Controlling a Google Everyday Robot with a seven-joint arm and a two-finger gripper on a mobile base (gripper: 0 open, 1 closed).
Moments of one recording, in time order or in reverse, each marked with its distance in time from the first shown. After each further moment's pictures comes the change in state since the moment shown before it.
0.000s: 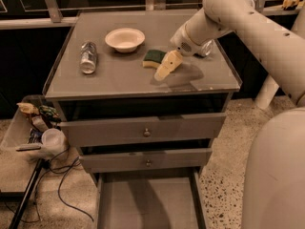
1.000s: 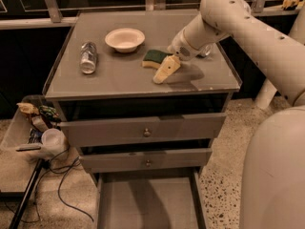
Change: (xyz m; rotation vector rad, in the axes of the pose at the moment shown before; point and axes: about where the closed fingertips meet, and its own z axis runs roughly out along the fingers) arm 0.010 0.006 0.014 -0.028 0.016 0.021
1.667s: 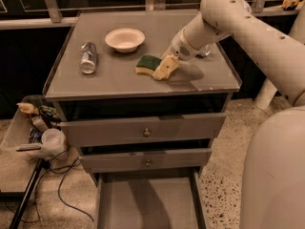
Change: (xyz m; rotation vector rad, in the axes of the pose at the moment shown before) arm 0.000 0.000 0.000 0.000 0.000 0.000
